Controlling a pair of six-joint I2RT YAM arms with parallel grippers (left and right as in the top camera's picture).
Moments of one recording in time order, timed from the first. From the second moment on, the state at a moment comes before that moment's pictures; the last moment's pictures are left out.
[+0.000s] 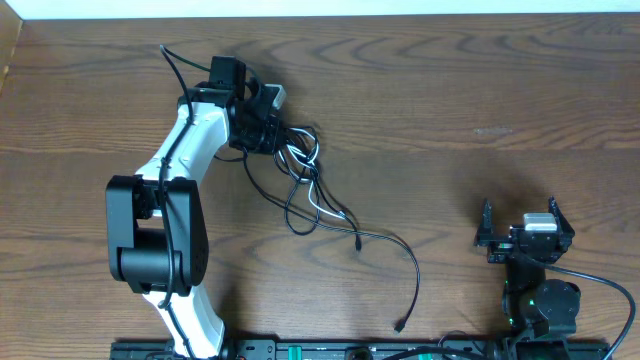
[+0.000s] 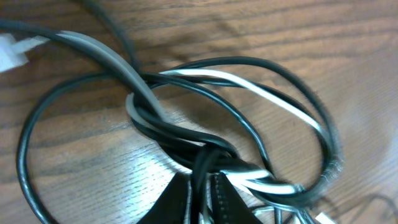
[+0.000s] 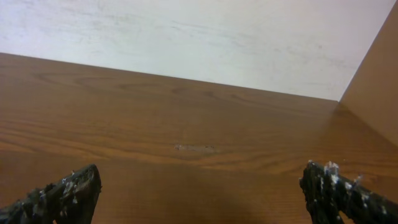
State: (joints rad) left arm -0.09 1.96 1.40 -0.76 0.44 0.12; right arm 0.04 0.01 0.01 -0.06 0.10 -0.14
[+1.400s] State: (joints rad) left arm -0.13 1.95 1.40 -0.87 0.42 0.14; right arm 0.04 0.58 0.75 0.10 -0.15 -0.08
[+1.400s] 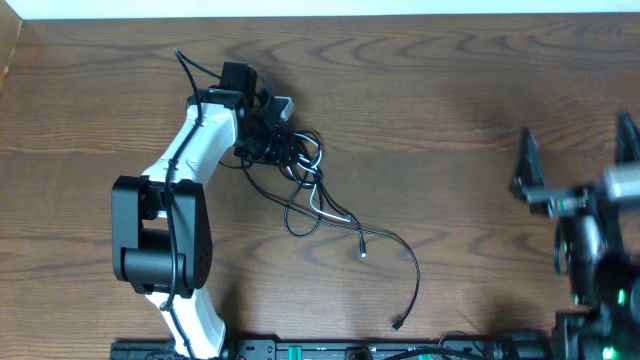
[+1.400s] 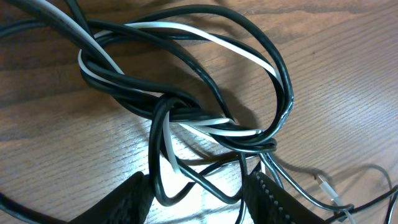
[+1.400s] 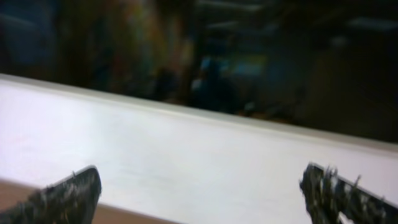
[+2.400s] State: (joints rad) left arm -0.15 1.95 1.37 -0.82 0.36 0.14; right arm 0.06 1.39 0.90 -0.09 -0.77 0.31
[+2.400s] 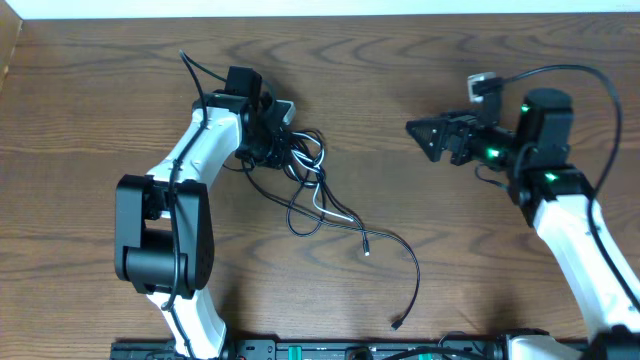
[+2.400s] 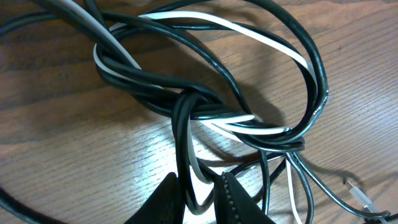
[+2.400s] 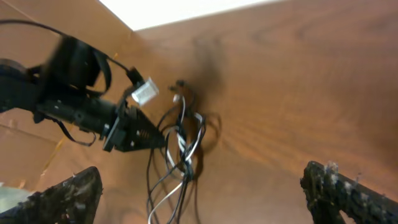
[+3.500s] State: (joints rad) left arm -0.17 1.95 1.37 -0.79 0.37 0.15; right arm 0.49 1.99 0.91 0.52 -0.45 0.91
